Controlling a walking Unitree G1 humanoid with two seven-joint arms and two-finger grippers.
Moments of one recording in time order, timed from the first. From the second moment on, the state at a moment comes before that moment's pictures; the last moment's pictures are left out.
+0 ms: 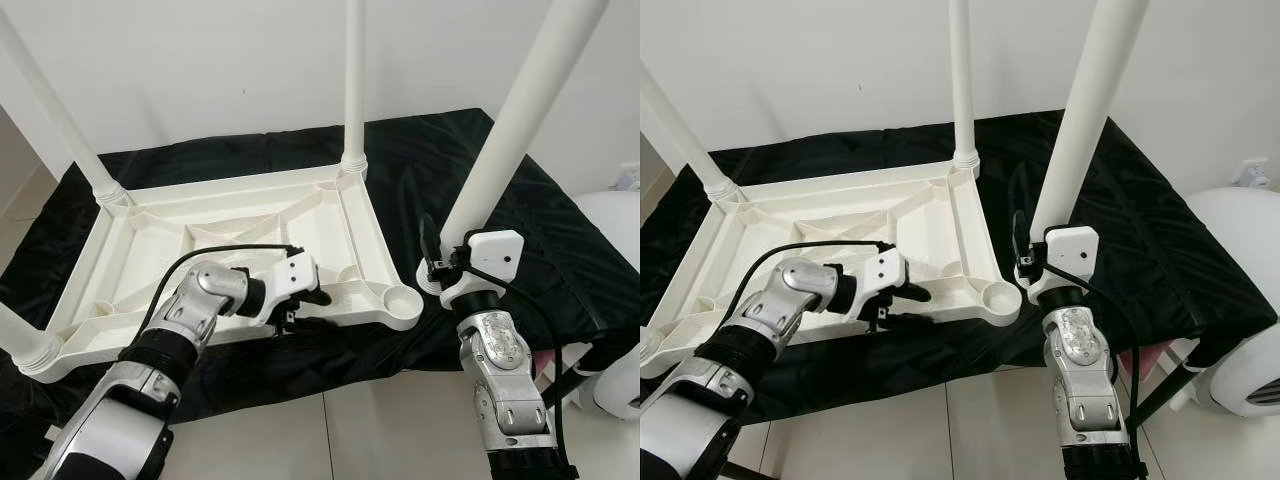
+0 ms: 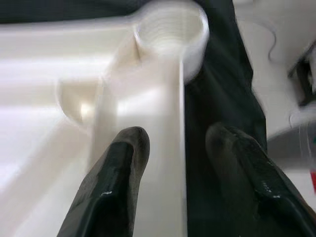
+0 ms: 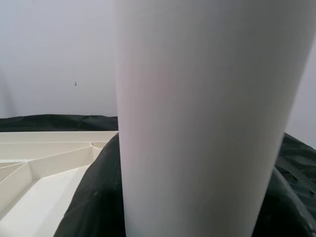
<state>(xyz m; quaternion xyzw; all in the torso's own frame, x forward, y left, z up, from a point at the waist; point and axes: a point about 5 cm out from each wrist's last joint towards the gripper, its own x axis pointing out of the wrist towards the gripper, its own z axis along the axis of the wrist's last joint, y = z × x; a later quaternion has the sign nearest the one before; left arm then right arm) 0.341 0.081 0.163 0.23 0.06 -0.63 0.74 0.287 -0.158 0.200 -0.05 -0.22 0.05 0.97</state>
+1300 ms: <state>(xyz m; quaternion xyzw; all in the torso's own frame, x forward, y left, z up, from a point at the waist) 0.344 0.043 0.142 0.20 0.12 -0.54 0.81 0.290 -0.157 0.205 -0.05 -0.23 0.06 0.97</state>
